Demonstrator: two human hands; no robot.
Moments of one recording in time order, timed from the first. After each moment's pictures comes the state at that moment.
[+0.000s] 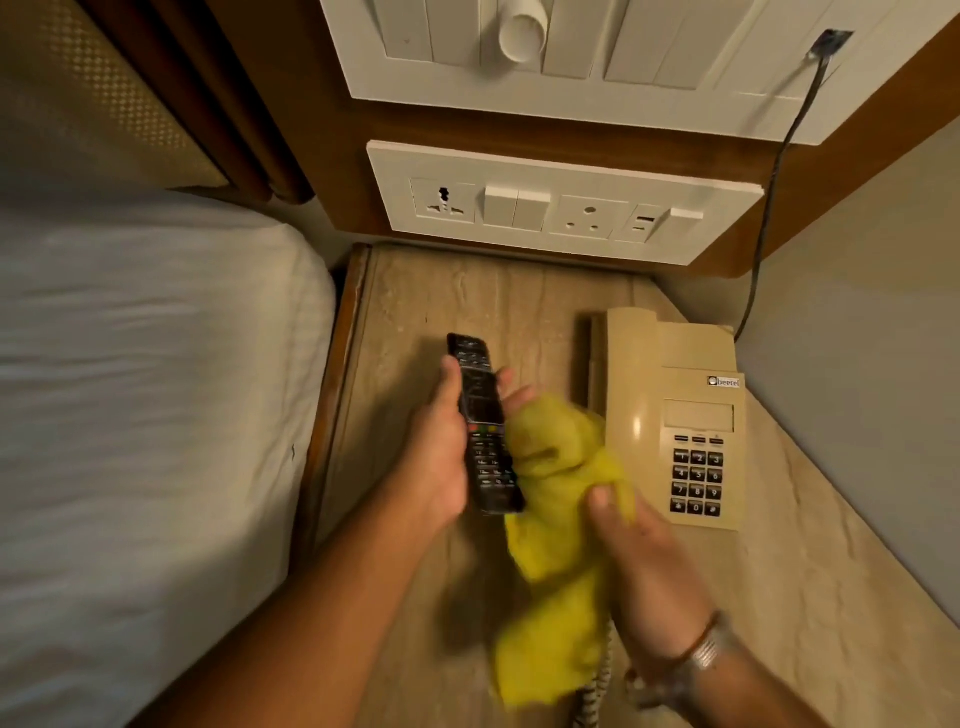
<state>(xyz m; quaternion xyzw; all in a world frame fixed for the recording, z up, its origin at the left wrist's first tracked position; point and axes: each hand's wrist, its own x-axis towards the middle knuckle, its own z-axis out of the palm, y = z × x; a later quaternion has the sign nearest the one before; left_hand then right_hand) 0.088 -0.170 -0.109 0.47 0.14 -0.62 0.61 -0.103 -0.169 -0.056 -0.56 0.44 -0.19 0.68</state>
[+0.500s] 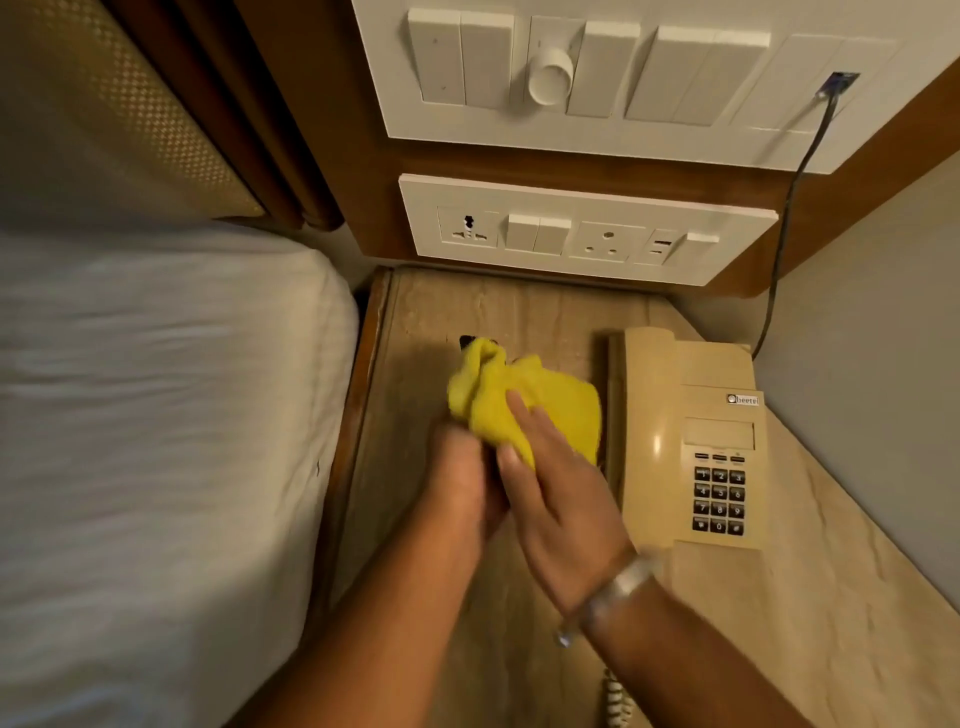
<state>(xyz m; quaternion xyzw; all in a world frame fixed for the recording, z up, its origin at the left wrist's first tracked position) 0.080 -0.174 -0.092 0.42 0.14 -0.59 0.67 -0.014 -0.173 -0.041 -0.77 0.40 -0.16 0.48</state>
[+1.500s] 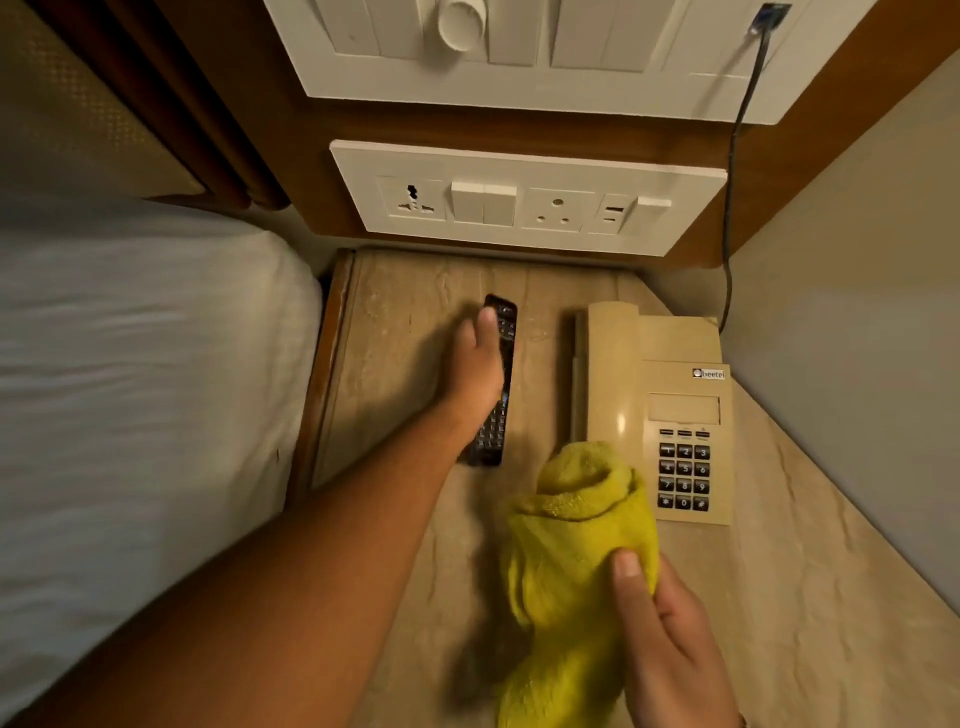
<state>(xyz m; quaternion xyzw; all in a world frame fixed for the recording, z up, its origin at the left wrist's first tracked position) 0.079 -0.238 -0.130 0.76 -0.14 -0.42 0.47 -0.134 -0.134 -0.046 -0.49 0.54 -0.21 0.65</state>
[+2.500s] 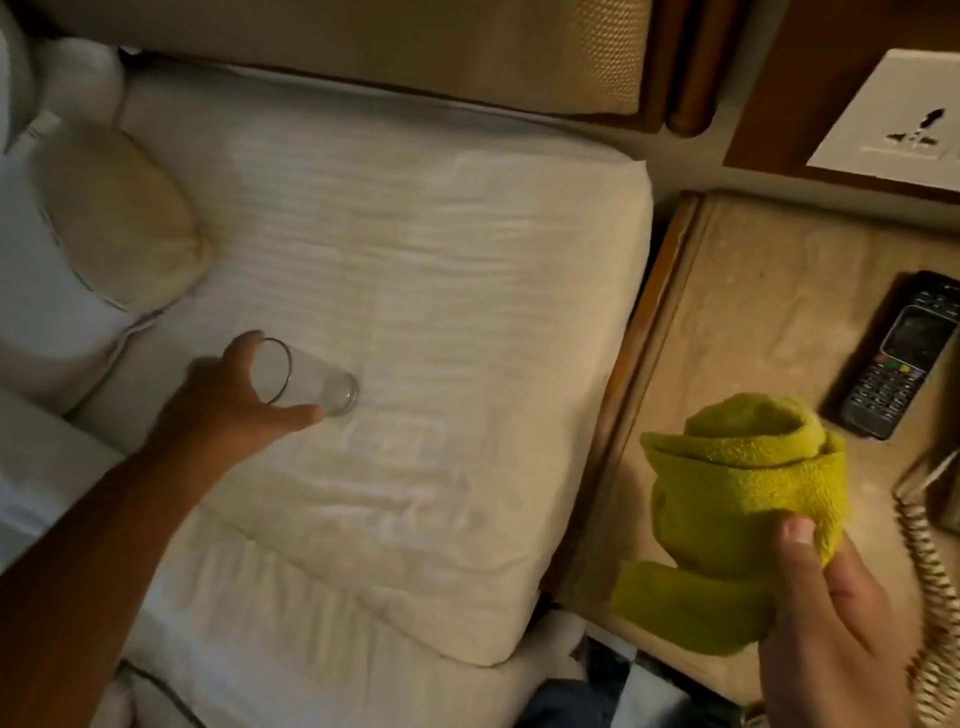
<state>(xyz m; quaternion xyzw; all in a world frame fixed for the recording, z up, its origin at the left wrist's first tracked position) 0.349 0.192 0.026 0.98 -0.05 -0.20 -0.05 0.003 -0.018 -0.013 -0.51 0.52 -0.23 0.64</state>
